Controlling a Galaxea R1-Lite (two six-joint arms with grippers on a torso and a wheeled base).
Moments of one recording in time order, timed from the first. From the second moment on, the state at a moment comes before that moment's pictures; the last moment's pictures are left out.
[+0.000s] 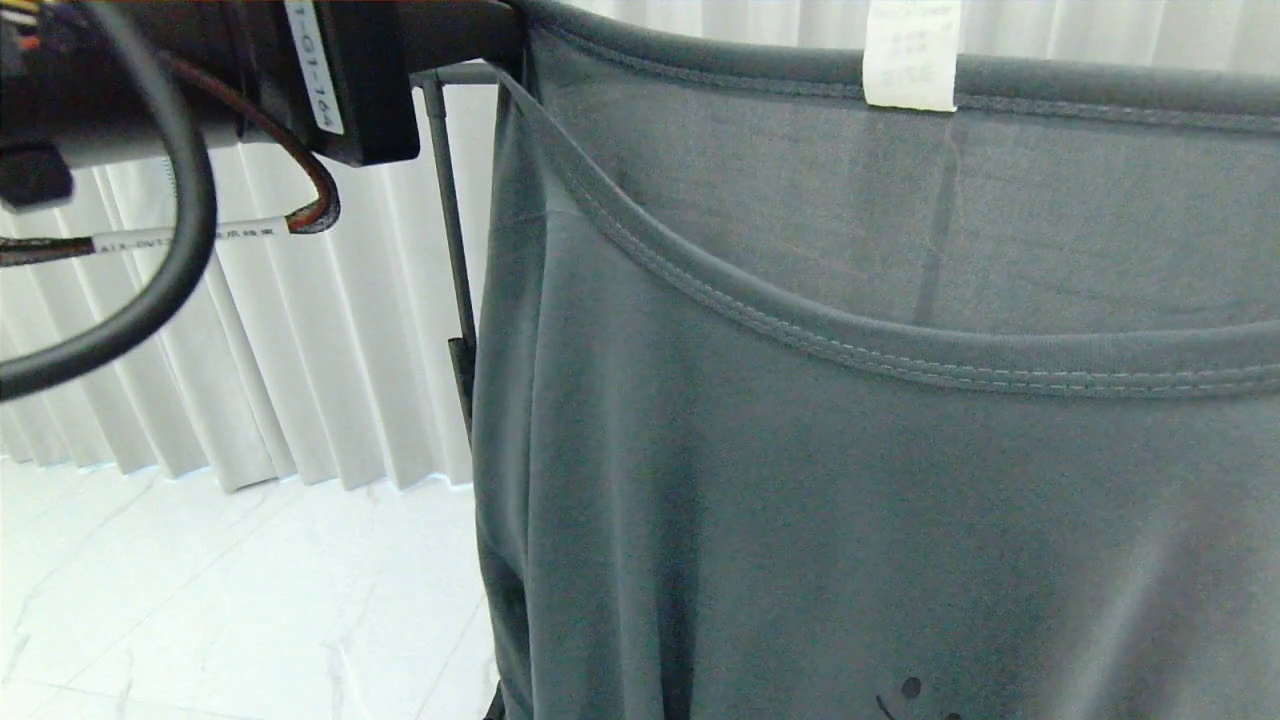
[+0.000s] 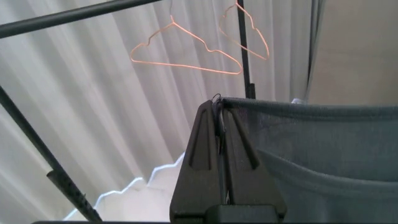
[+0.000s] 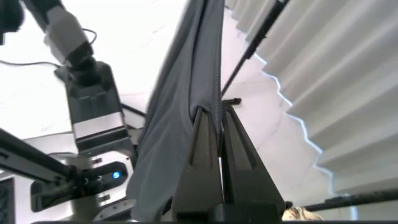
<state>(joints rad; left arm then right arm) -0.86 1.36 -1.45 0.08 0.27 0.18 0.97 1.29 -1.93 0.99 0.22 -0.18</state>
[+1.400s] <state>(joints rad) -1.04 1.13 -1.81 0.95 -0.14 -0.37 0.88 1.52 -1.82 0.38 0.07 -0.17</state>
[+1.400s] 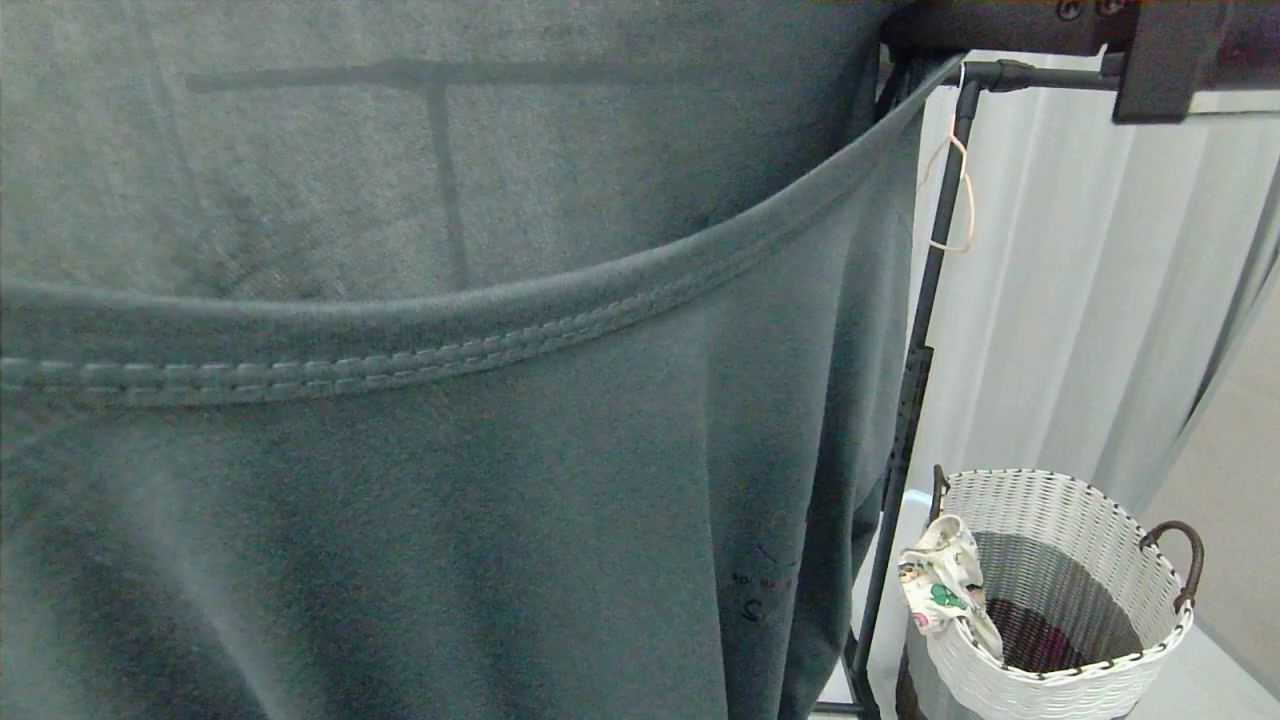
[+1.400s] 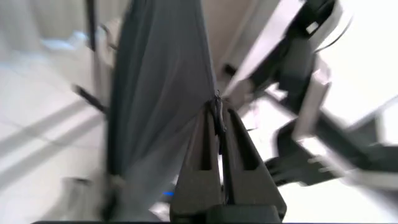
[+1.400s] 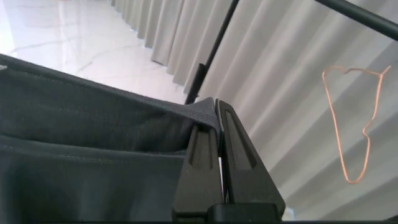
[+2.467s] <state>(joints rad) -0.85 1.35 -1.68 0.66 0.16 0.10 0.80 1.30 -1.64 0.52 -0.03 -0.18</state>
